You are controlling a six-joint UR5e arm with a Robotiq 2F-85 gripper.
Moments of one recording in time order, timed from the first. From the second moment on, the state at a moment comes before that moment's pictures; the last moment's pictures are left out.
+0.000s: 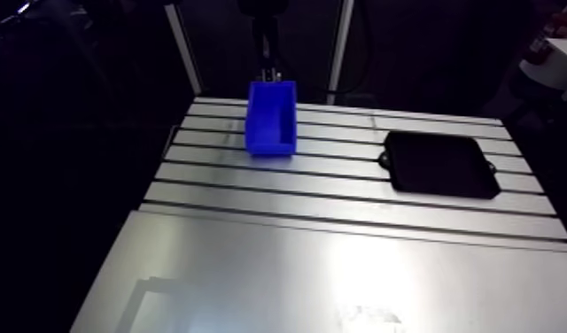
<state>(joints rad) 0.08 -1.10 1.53 -2.04 -1.58 -3.23</state>
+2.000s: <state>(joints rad) 0.08 -0.93 1.53 -2.11 -1.61 -3.19</state>
